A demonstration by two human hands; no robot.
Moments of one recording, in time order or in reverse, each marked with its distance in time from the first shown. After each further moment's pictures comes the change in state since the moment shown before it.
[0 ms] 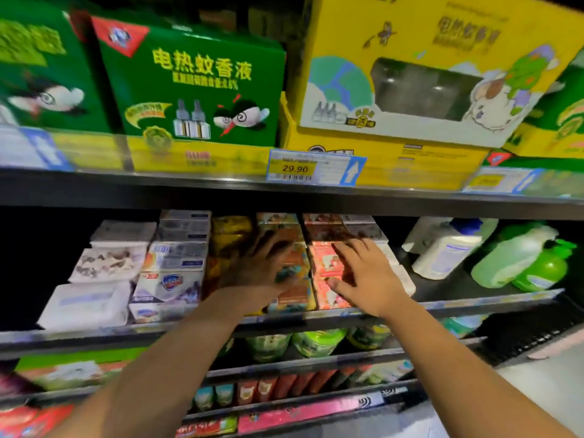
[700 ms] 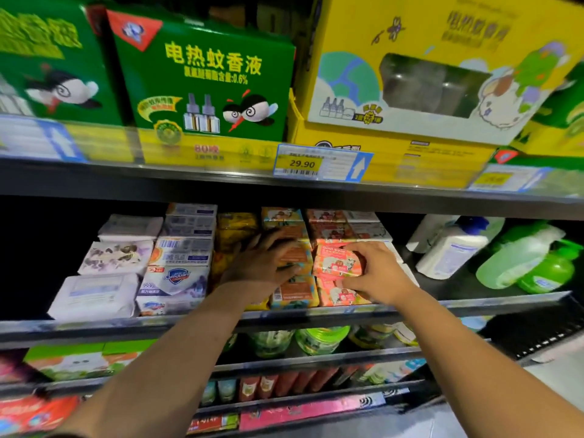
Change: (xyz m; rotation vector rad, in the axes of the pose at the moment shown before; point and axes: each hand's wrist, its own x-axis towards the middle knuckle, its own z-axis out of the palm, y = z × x) left_hand 0.006 -0.010 0.006 -0.085 0.022 -0.024; right_hand 0.007 0.008 -0.013 0.348 -0.046 0.143
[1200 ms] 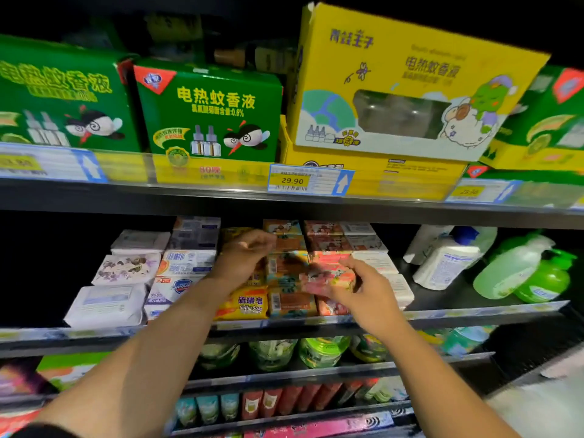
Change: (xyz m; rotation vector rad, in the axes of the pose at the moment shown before) left_hand -0.018 -0.004 -0.051 -0.977 0.149 -0.144; right_hand -0.062 -0.064 -0.010 0.507 0.126 0.086
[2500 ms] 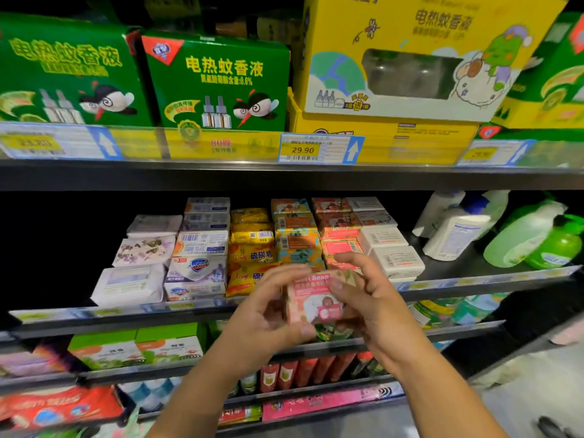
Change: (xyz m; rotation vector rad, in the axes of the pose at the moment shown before) left_hand -0.149 0.002 0.013 -0.303 -0.257 0.276; right_hand -0.084 -0.051 0.022 0.860 -0.162 0.162
